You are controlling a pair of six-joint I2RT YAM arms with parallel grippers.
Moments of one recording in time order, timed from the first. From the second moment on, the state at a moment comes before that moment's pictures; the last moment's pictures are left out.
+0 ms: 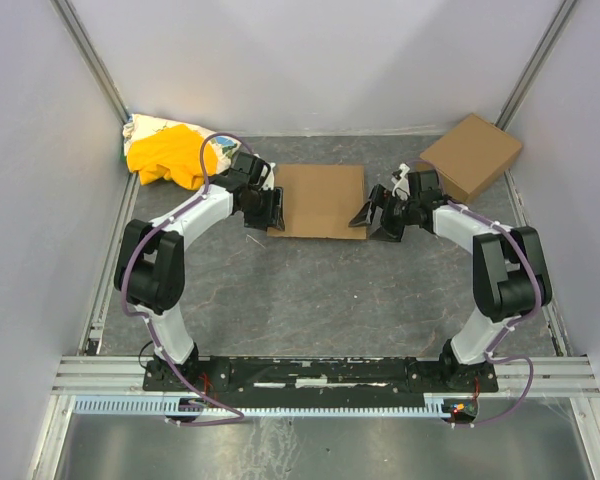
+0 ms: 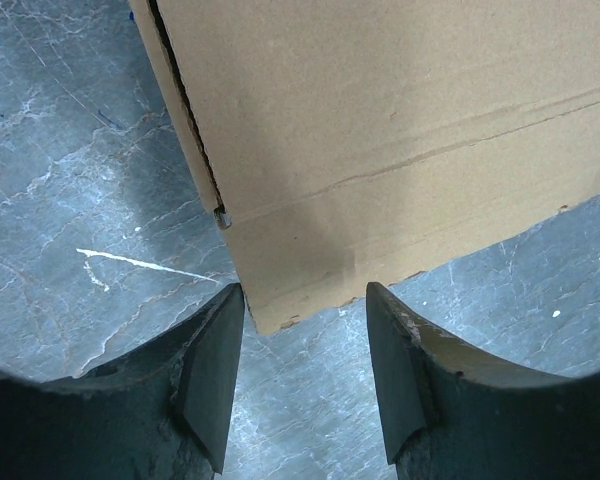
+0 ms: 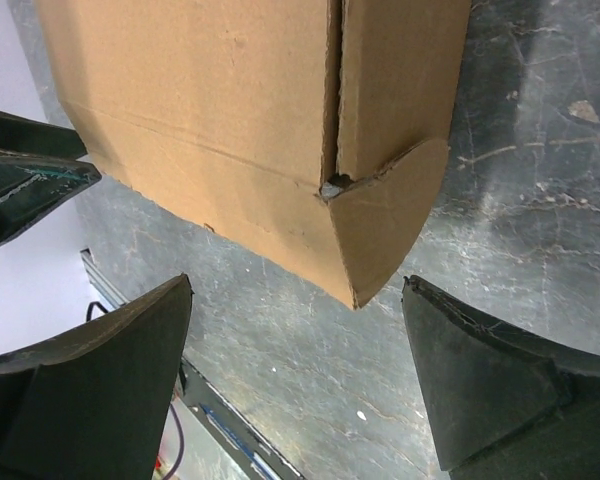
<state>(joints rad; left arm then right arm) -0.39 1.81 1.34 -0.59 0.21 -0.26 0.18 1.73 1.01 -0.18 -0.62 0.59</state>
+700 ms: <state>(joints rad) -0.39 1.81 1.34 -0.59 0.22 -0.26 0.24 1.68 1.01 -0.23 -0.58 0.55</state>
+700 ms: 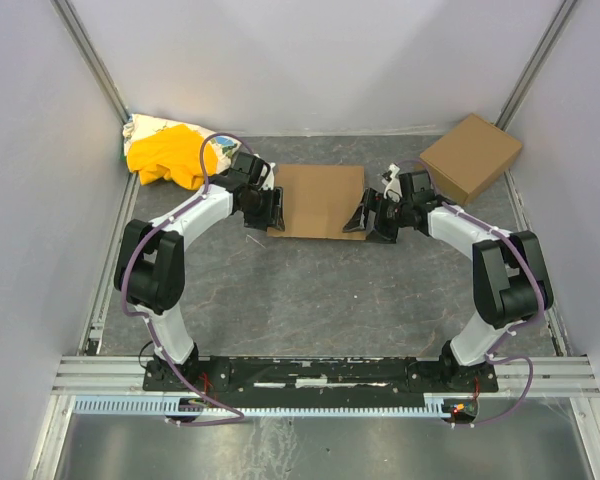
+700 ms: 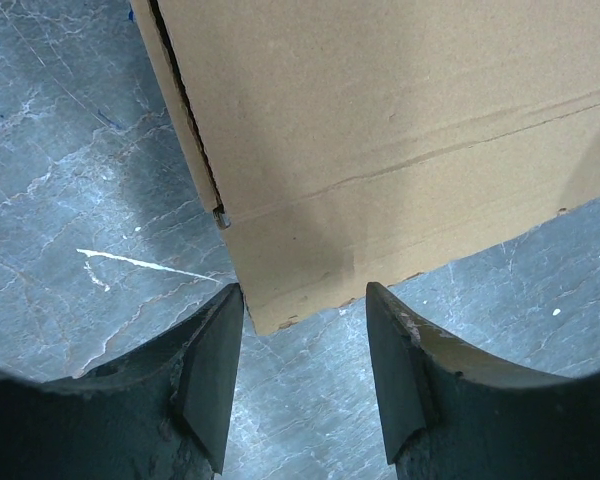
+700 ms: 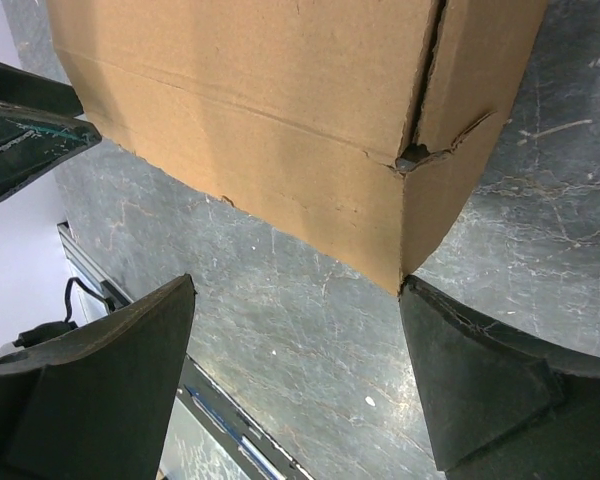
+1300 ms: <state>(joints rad) -0.39 1.81 1.34 -0.60 0.21 -0.26 0.25 1.64 1.04 -0.27 -0.61 0.59</state>
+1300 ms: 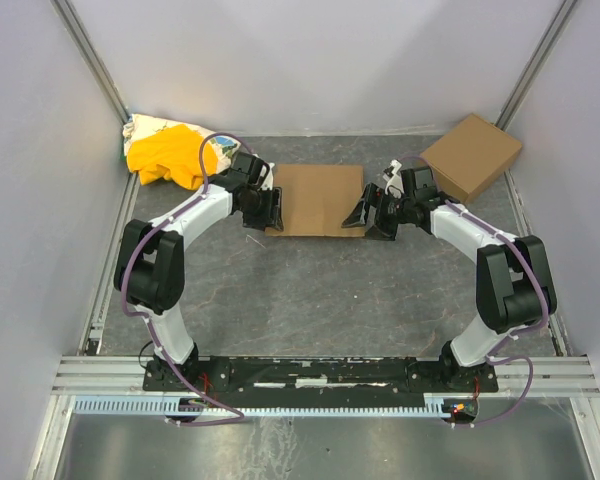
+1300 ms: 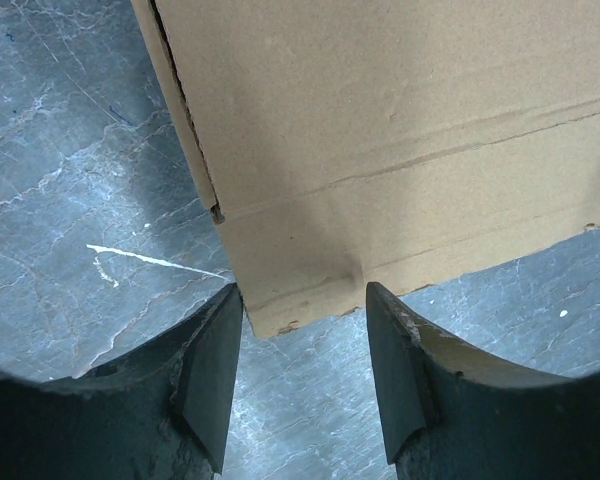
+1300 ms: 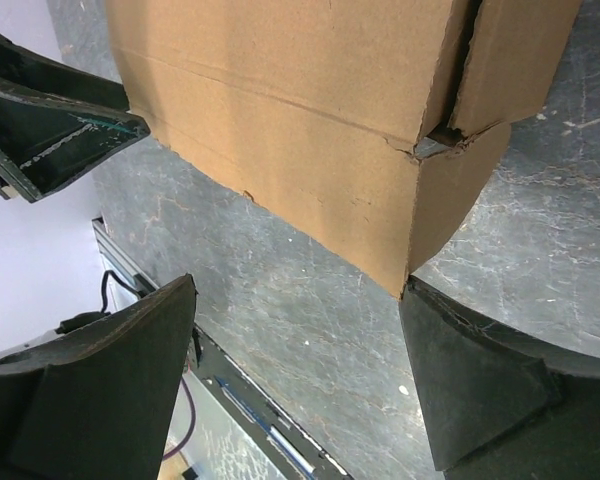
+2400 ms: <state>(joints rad) -0.37 1.80 1.34 -0.60 0.21 -0.26 0.23 1.64 1.05 -0.24 -0.69 0.65</state>
